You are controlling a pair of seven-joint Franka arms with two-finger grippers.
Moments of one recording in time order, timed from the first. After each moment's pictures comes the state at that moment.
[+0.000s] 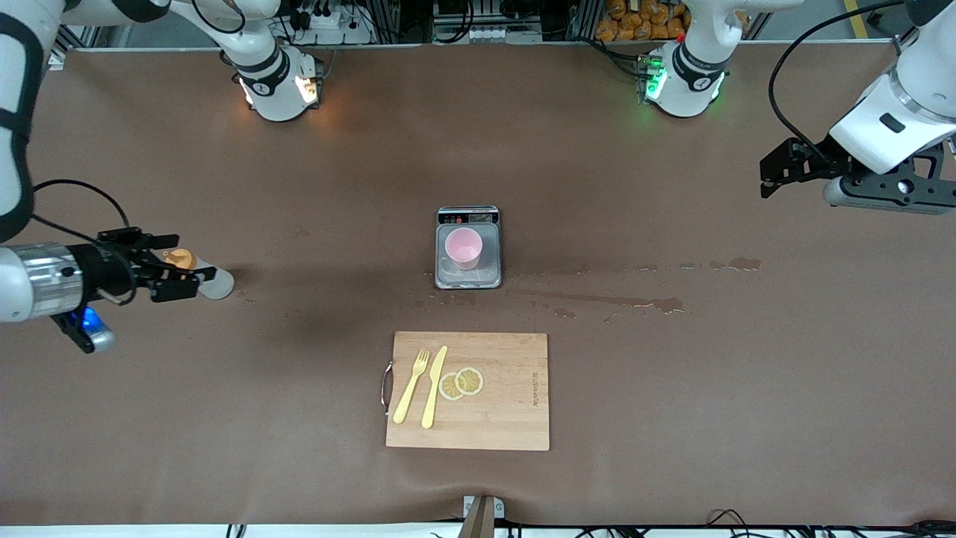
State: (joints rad) left arm -0.11 -0.02 -0.07 -1.59 -0.01 1.59 -0.03; right arm -0.09 0.59 0.11 -1.03 0.37 1.14 0.71
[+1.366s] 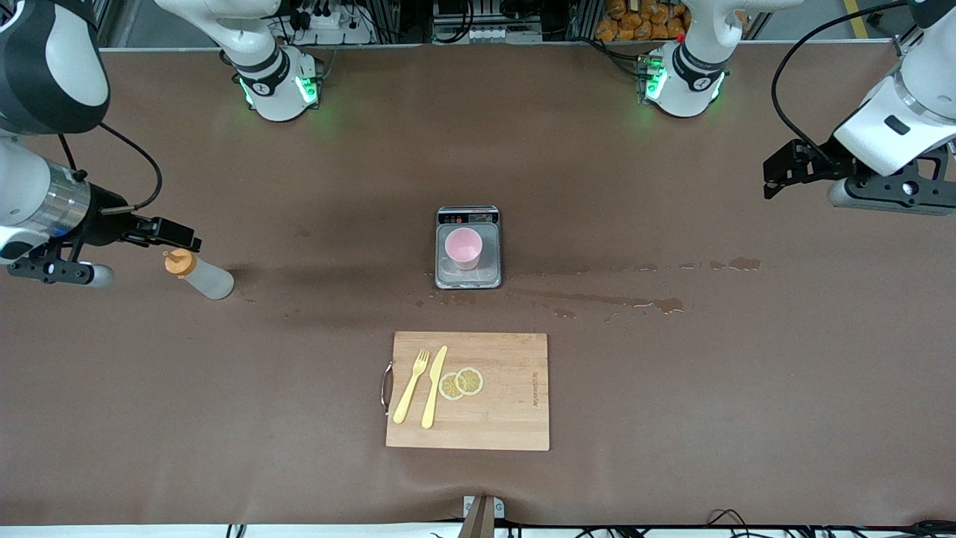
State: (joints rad) left arm -0.10 -0.02 -0.07 -1.60 -0.01 1.59 -0.03; right arm -0.07 0.09 0.09 -1.70 0.14 1.70 0.14
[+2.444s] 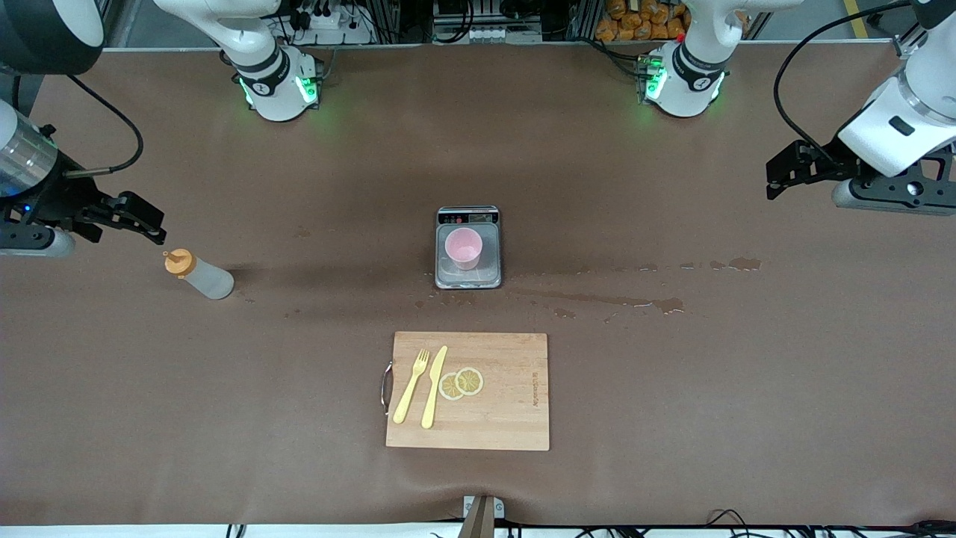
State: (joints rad) left arm -0.08 -0.02 -0.07 -1.60 -0.01 1.59 -0.03; right arm -0.03 0.05 0.10 -1.58 -0.02 1.69 0.12
